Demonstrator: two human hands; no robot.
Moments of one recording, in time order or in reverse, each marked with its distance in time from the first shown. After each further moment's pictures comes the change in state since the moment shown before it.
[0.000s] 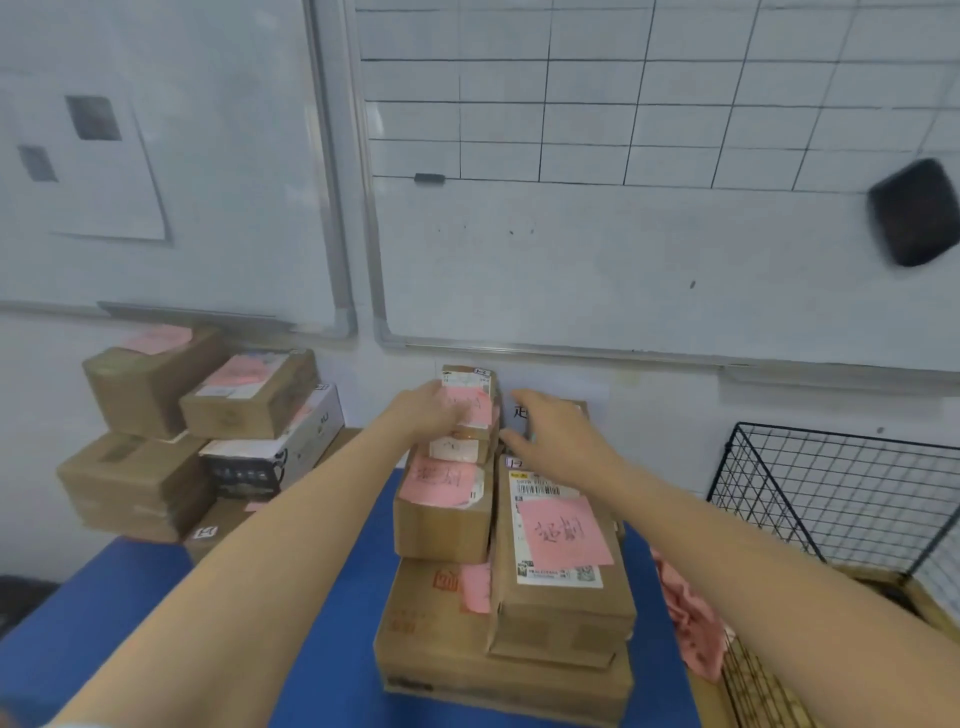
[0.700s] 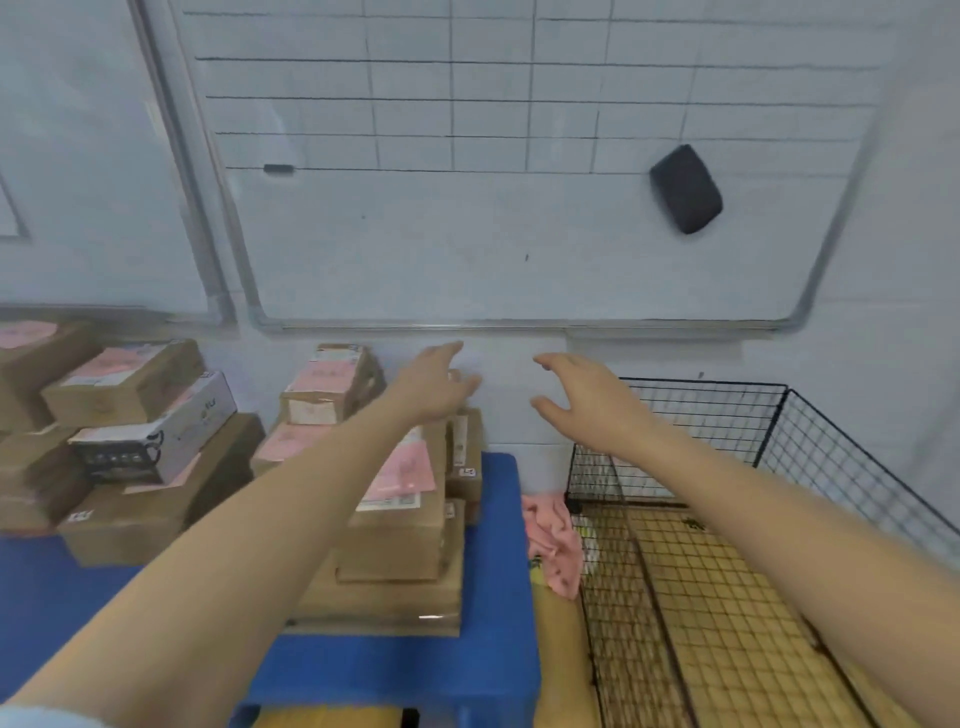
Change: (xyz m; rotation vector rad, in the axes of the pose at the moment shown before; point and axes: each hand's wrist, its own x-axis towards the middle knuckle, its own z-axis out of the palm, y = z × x) left_hand -0.078 0.153 0.087 0.045 0.085 0.348; right_hand -0.137 0.134 -0.099 -0.150 0.135 0.030
